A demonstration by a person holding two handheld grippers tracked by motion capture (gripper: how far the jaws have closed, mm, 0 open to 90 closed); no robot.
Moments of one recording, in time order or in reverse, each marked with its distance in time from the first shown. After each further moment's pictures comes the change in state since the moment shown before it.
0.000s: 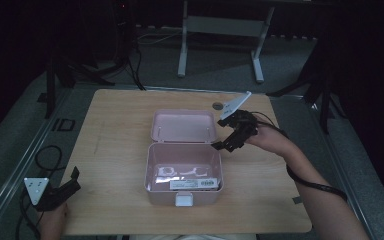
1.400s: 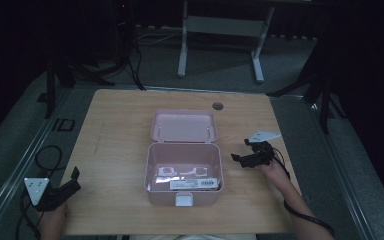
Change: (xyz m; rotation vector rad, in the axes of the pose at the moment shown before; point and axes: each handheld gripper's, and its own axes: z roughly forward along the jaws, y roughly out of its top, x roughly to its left) left arm 0.000 0.000 0.000 -0.003 -0.001 0.004; right arm -0.018 -0.169 0.069 -0.221 -0.278 0.354
